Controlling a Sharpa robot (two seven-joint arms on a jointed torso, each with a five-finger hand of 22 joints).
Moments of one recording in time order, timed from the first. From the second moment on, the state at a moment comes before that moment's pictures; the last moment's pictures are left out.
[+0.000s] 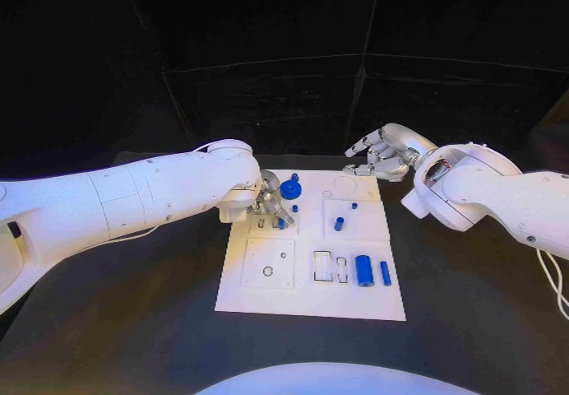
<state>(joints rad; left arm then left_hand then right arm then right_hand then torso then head) 1.36 -0.50 -0.16 1.24 -0.94 0.26 -0.61 1.28 0.16 -0.10 0.08 0.05 0.94 0.03 0.59 0.62 1.37 -0.03 1.28 1.25 1.47 -0.09 1.57 1.31 0.06 1.47 0.03 1.44 1.31 1.30 -0.85 -0.04 1.58 -1.05 -0.37 -0.19 1.42 -0.08 0.02 0.21 0.40 0.81 0.17 0.16 0.07 1.25 0.08 1.12 1.08 1.47 0.00 1.45 1.31 0.09 1.36 0.10 1.35 1.09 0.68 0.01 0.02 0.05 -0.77</state>
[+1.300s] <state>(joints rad) 1.33 -0.63 -0.17 1.38 -0.96 0.01 -0.57 1.11 -0.02 0.48 0.03 0.11 0.92 0.05 0.56 0.69 1.37 -0.03 1.24 1.22 1.47 -0.09 1.57 1.31 0.06 1.46 0.02 1.42 1.31 1.30 -0.84 -0.04 1.55 -1.05 -0.36 -0.19 1.42 -0.08 0.01 0.21 0.40 0.81 0.17 0.16 0.07 1.25 0.08 1.12 1.09 1.47 0.00 1.45 1.31 0.09 1.36 0.10 1.35 1.09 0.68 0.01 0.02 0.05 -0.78</state>
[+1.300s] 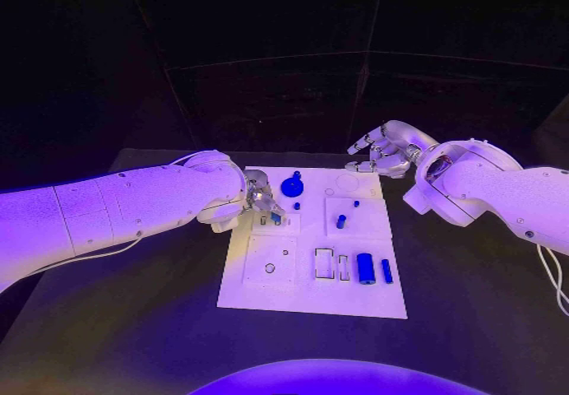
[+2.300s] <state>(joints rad) 1.30 -0.62 -0.16 1.38 -1.05 -0.03 -0.56 1.10 -0.03 0.51 0.02 0.10 0.92 0.05 0.56 0.70 1.36 -0.02 1.24 1.22 1.47 -0.09 1.57 1.31 0.06 1.46 0.02 1.42 1.31 1.30 -0.84 -0.04 1.54 -1.06 -0.35 -0.18 1.42 -0.08 0.01 0.21 0.40 0.81 0.17 0.16 0.07 1.25 0.08 1.12 1.09 1.47 0.00 1.45 1.31 0.09 1.36 0.10 1.35 1.09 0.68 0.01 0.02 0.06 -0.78</state>
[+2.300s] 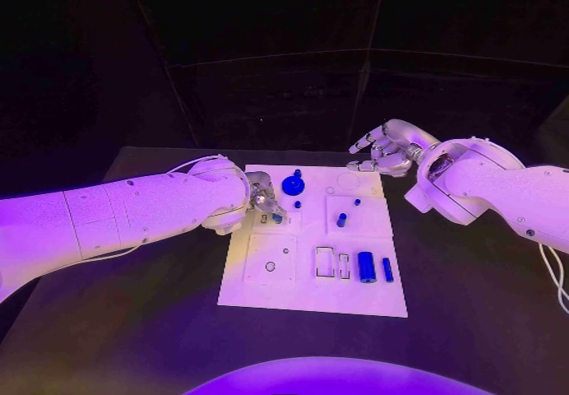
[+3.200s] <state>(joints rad) 1.30 -0.62 -0.16 1.38 -1.05 0.02 -0.56 1.10 -0.03 0.51 0.01 0.10 0.92 0.05 0.56 0.70 1.36 -0.02 1.24 1.22 1.47 -0.09 1.57 1.31 0.06 1.46 0.02 1.42 1.31 1.30 -0.83 -0.04 1.54 -1.06 -0.34 -0.18 1.42 -0.08 0.01 0.21 0.40 0.81 0.17 0.16 0.07 1.25 0.08 1.12 1.09 1.47 0.00 1.45 1.31 0.09 1.36 0.10 1.35 1.09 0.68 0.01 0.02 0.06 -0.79</state>
